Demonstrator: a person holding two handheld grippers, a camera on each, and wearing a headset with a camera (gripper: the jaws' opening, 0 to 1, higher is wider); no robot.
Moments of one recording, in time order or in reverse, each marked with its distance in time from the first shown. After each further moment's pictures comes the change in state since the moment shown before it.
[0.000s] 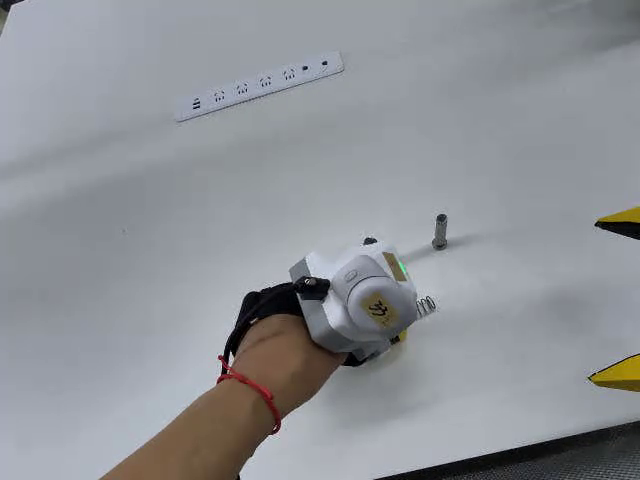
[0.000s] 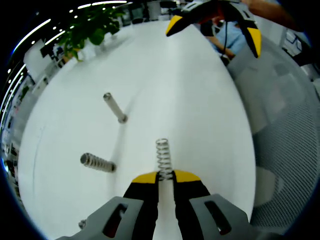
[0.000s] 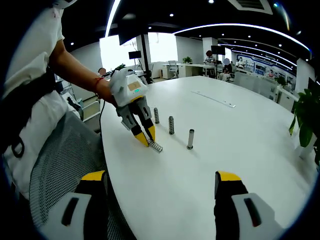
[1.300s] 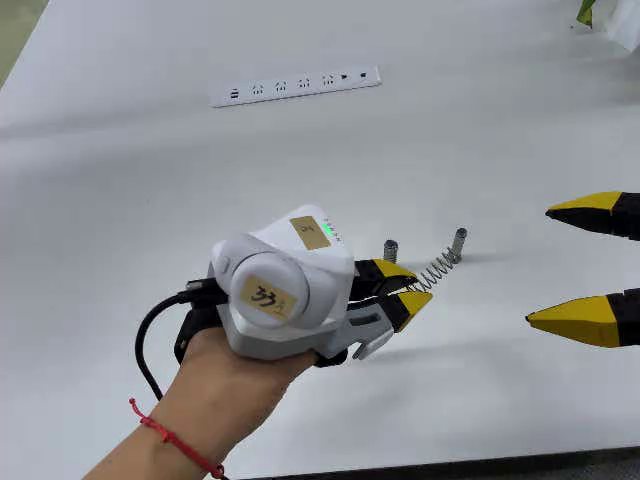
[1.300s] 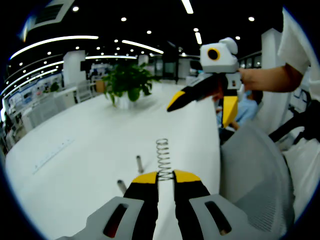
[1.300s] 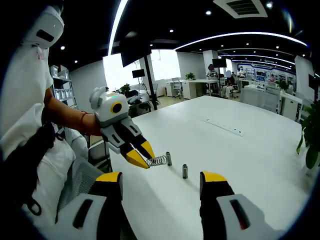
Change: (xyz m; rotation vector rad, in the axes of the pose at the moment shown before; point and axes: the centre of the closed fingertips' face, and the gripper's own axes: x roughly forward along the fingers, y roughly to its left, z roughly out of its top) left arm -0.128 -0.004 0.071 -0.263 -0.569 0.102; right arm 0.014 0.026 0.118 0.059 -0.179 0.059
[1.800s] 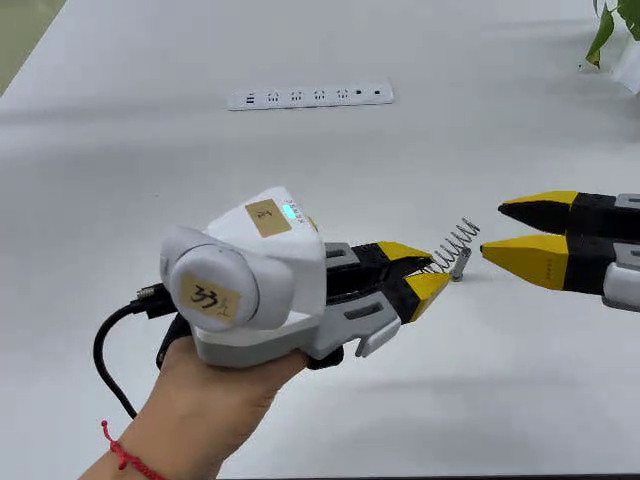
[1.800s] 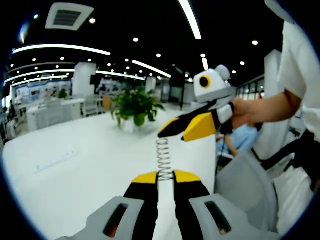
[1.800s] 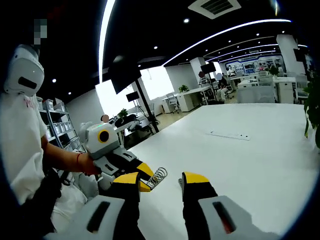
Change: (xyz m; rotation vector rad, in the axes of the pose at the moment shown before) left arm -0.026 -0.004 0.044 -0.081 -0.203 0.021; right arm 0.020 0.003 0.046 0.200 -0.152 0.010
